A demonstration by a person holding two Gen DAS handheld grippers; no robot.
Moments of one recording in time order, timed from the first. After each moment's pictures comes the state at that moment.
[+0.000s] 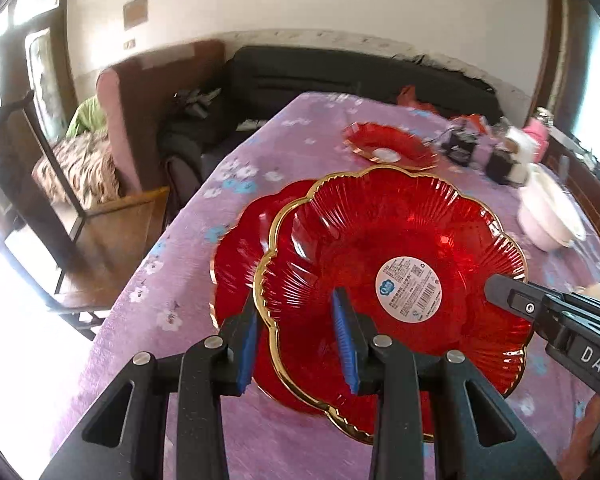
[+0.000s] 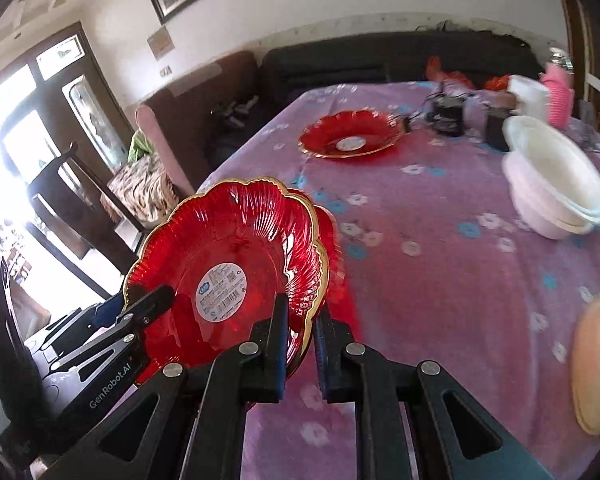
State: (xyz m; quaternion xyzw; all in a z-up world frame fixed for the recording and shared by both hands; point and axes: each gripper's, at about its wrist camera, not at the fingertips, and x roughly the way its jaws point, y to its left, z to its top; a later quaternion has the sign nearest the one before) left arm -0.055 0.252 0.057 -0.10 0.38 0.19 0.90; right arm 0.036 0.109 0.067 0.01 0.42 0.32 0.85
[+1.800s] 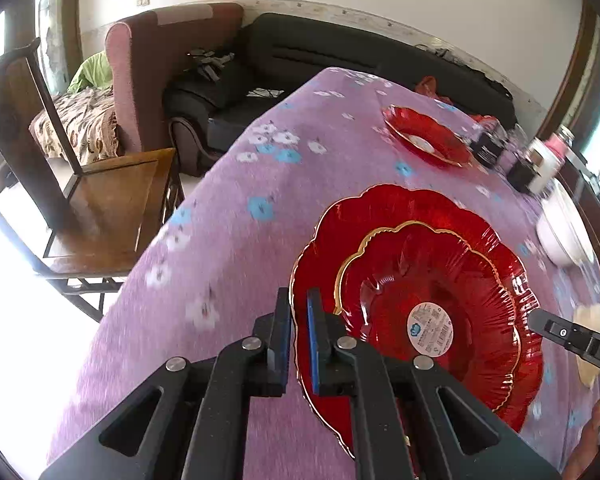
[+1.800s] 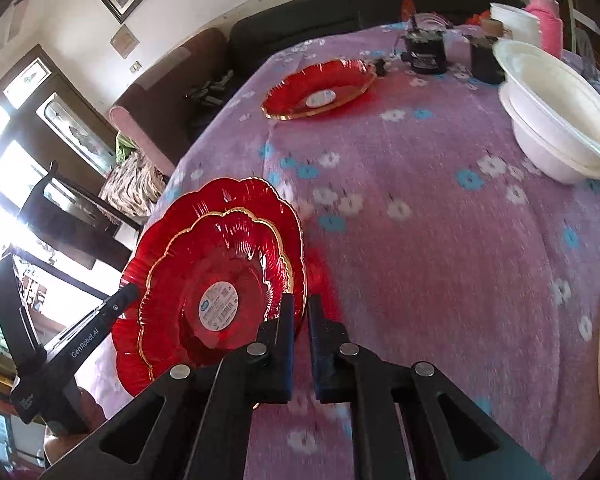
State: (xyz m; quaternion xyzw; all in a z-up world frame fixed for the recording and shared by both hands) left arm -0.071 0.298 0.040 -0.16 0.41 0.18 0.88; right arm 0.056 0.078 0.041 0.07 0.50 0.30 0.81
